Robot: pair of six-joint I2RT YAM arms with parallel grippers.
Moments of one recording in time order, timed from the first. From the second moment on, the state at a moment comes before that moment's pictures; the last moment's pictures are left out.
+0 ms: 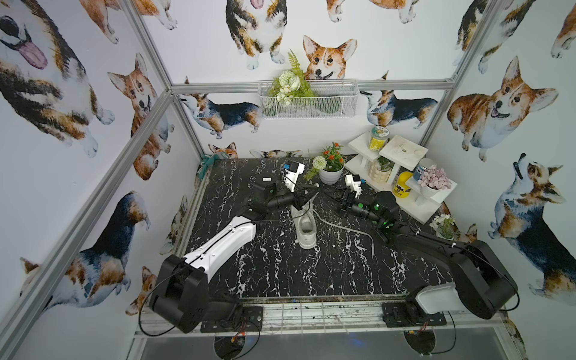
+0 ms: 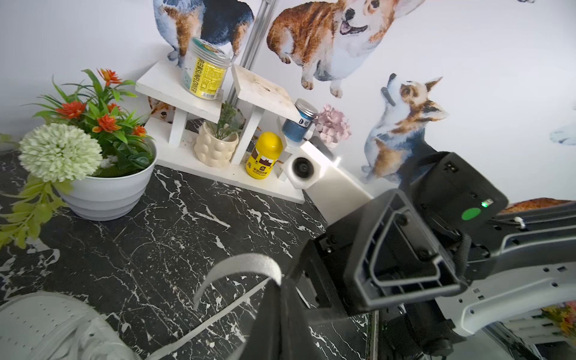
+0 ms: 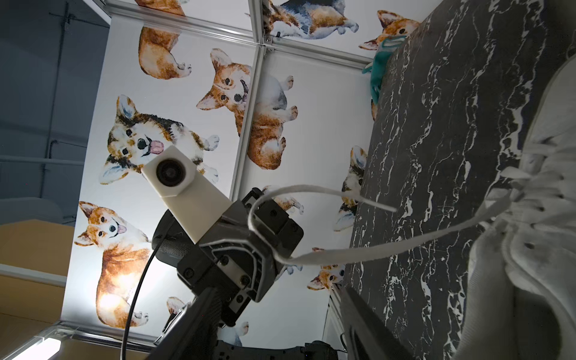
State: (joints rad) left arm -0.45 1.38 0.96 0.23 0.69 -0.39; right arm 0.47 1.41 0.68 0.85 -0.63 1.45
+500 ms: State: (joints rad) left arm -0.45 1.39 0.94 0.28 0.75 -0.42; right arm 0.49 1.54 0.75 0.95 -0.61 1.60
